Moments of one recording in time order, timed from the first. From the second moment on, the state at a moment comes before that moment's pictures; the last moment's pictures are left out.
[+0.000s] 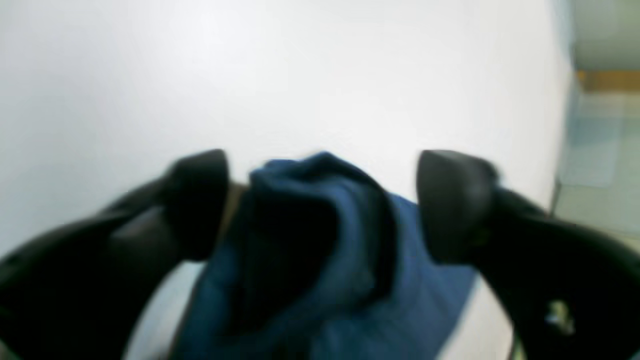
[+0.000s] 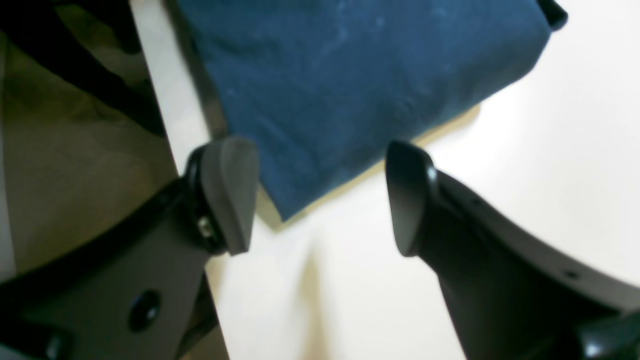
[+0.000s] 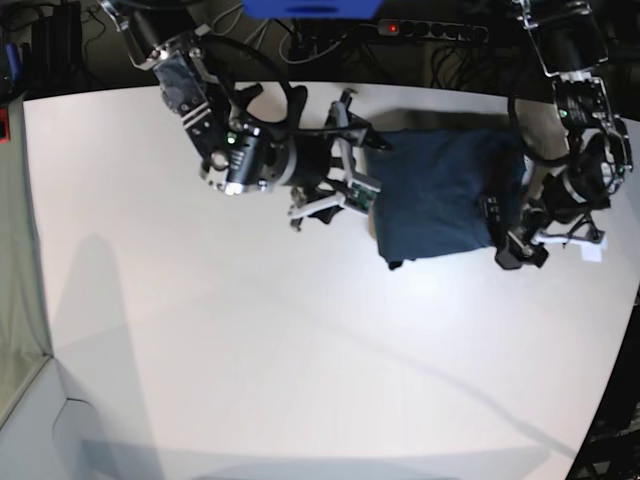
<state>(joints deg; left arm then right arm) 1.1 -16.7 -24.7 80.4 -56.7 -1.1 51.4 0.2 5.4 -28.5 99.8 14.1 39.5 -51.3</state>
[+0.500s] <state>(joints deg) 12.1 -15.2 -28.3 93.6 -56.6 -1.0 58.9 0.2 5.6 -28.5 100.0 14.3 39.5 -51.4</state>
